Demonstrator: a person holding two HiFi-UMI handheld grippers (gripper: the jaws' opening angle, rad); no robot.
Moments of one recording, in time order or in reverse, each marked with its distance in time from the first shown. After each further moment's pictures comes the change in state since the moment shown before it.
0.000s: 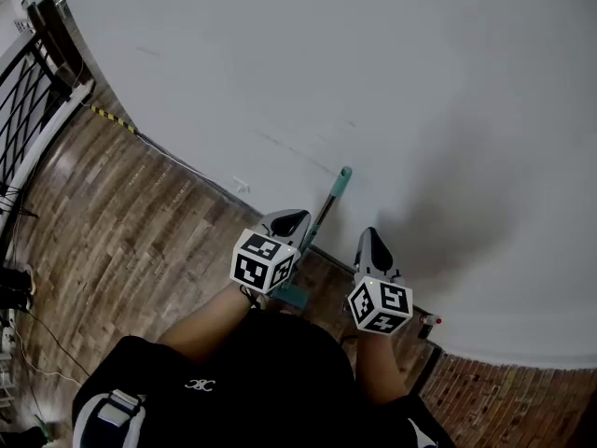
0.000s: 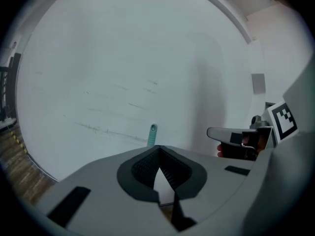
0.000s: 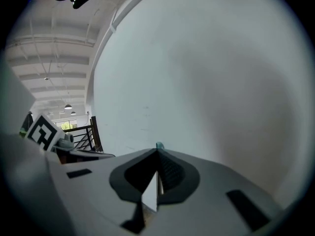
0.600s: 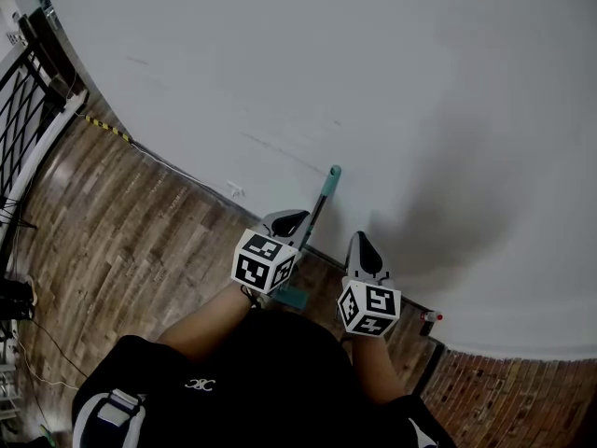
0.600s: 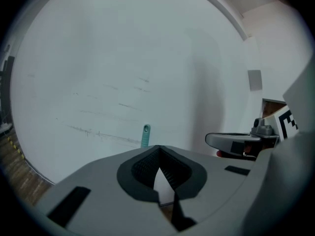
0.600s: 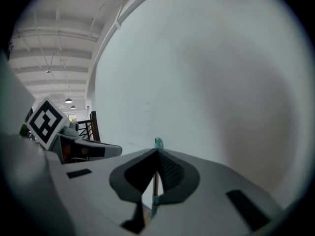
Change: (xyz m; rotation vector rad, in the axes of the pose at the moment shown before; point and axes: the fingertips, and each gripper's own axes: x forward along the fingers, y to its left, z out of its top) left arm 0.017 -0.019 0.002 0.040 0.016 -0.033; right arm -0.007 -0.004 -0.013 -0.055 0.017 -0.020
